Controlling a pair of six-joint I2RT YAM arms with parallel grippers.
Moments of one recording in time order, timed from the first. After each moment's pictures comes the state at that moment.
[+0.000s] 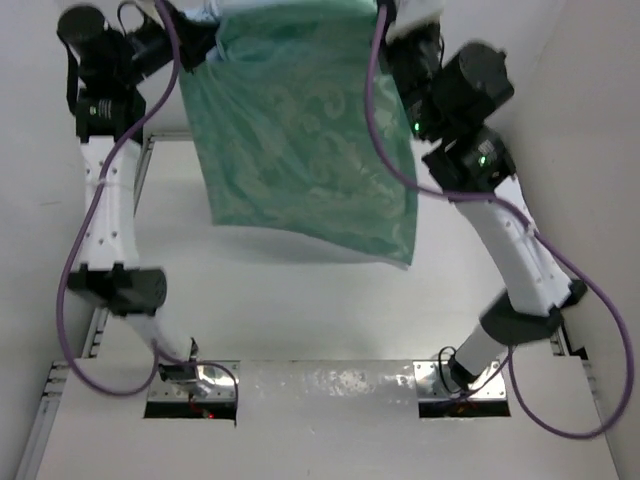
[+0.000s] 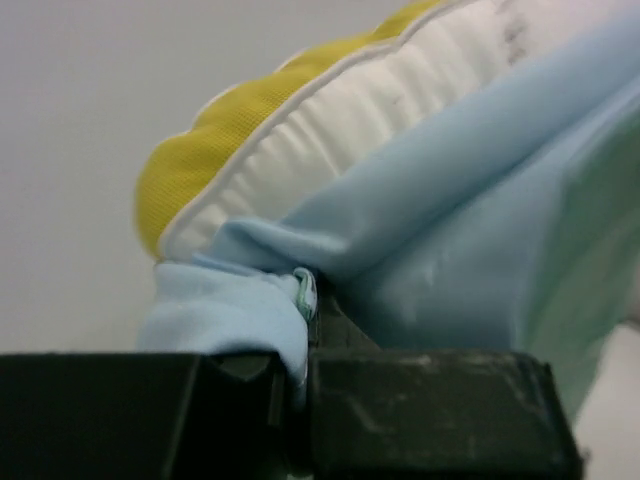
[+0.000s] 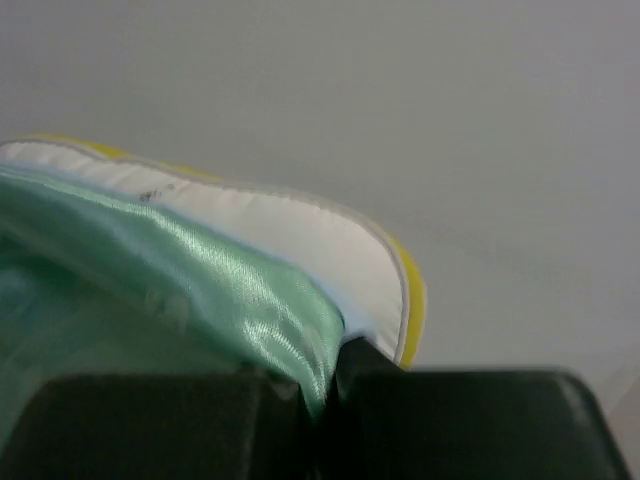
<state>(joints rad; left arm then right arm) 0.05 1.82 2.43 -0.33 0.86 -0.18 0.71 1.74 2.44 -0.23 0.39 -0.56</state>
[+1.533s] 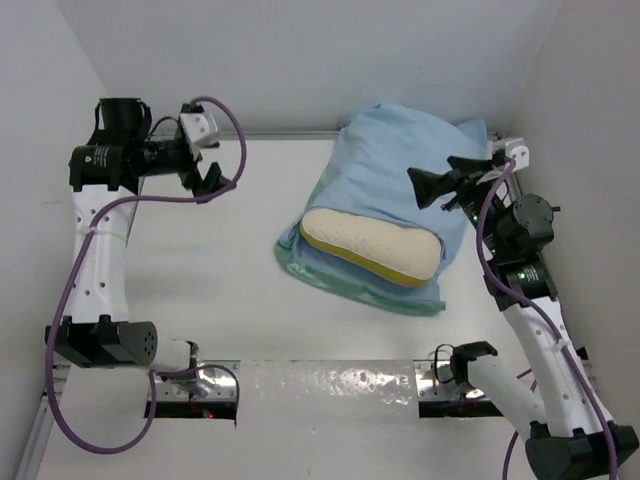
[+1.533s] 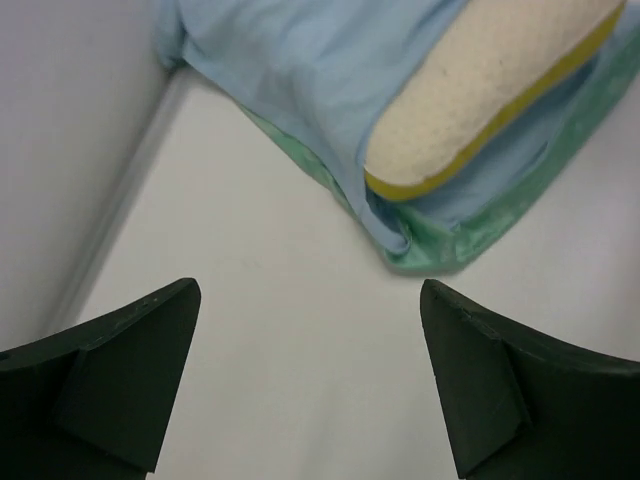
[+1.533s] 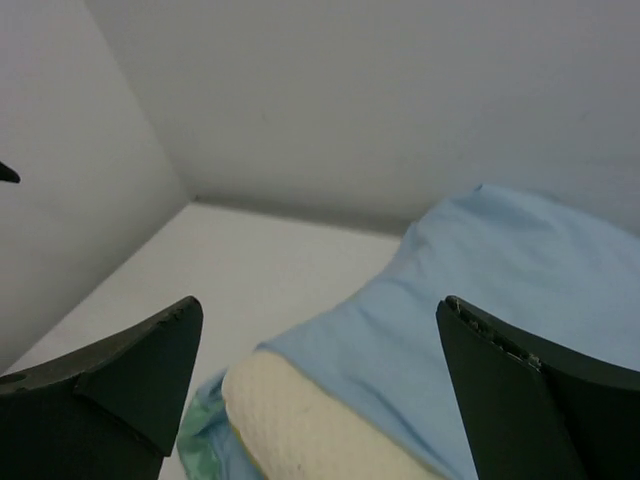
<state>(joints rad) 0.06 1.39 1.78 -1.08 0.92 0.87 0.17 0.81 0.85 0.16 -0.25 0.23</state>
